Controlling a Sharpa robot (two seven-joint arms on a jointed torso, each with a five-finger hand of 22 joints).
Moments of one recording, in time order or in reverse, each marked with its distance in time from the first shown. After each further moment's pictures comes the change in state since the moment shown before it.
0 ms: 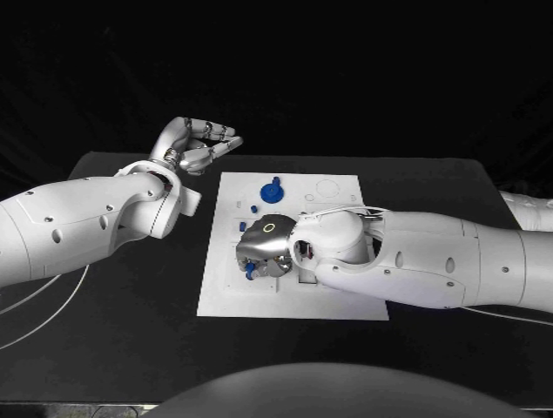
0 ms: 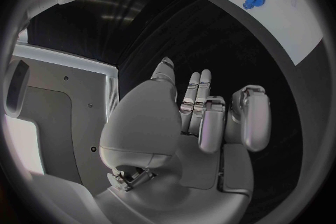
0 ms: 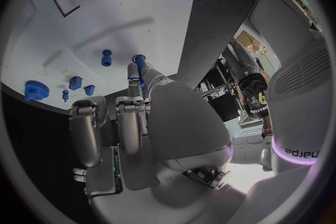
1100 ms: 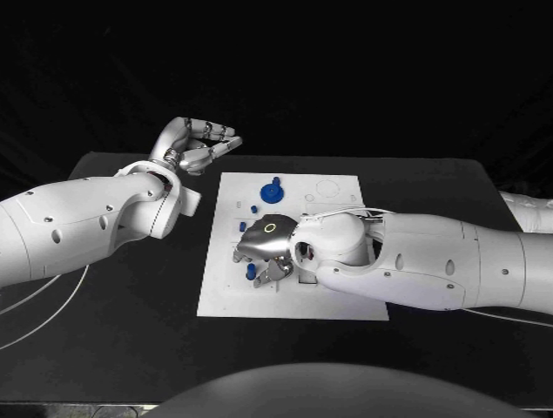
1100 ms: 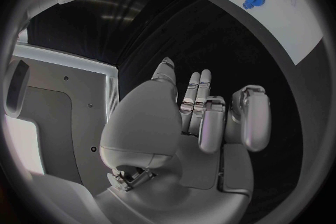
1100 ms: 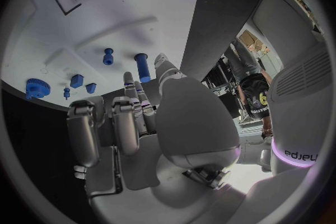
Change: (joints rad) left arm 0.000 -0.001 0.000 0.000 0.000 0.000 0.000; left_hand 0.007 0.007 0.000 0.000 0.000 0.000 0.000 0.000 -0.001 0.000 0.000 0.000 0.000 0.000 0.000 0.000 0.000 0.000 0.000 0.000 0.000 0.000; right arm -0.005 -0.004 -0.002 0.001 -0.010 -0.035 -0.010; right_hand -0.121 -0.149 -0.121 0.034 0.006 -0.243 0.056 -0.041 -0.019 -0.236 0.067 -0.005 0.000 0.003 0.050 0.000 0.000 0.000 0.000 0.033 0.000 0.001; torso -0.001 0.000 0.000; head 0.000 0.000
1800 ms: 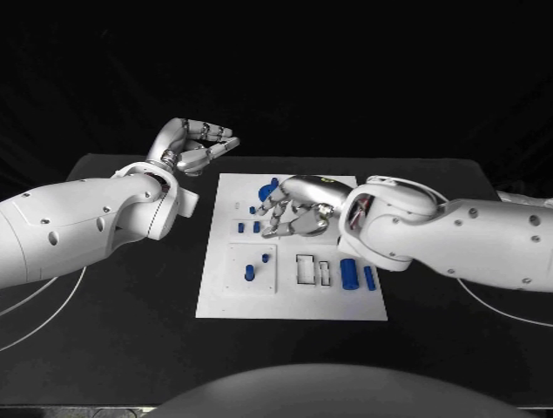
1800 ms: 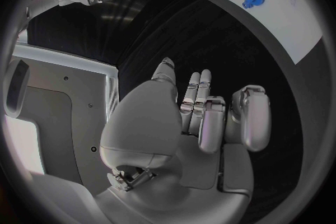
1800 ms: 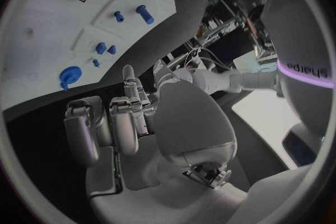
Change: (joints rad) left arm 0.000 -0.003 0.000 -0.001 0.000 0.000 0.000; left_hand 0.000 0.000 0.000 0.000 0.000 0.000 0.000 0.000 0.000 0.000 0.000 0.000 0.000 0.000 0.000 0.000 0.000 0.000 0.000 0.000 -0.004 0.000; right arm 0.113 -0.257 0.000 0.135 0.647 -0.276 0.017; right_hand -0.031 0.080 -0.027 0.019 0.000 0.053 0.030 0.021 0.013 0.150 0.007 0.083 0.031 -0.002 0.027 0.000 0.000 0.000 -0.002 0.034 0.000 0.000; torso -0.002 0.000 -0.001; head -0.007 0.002
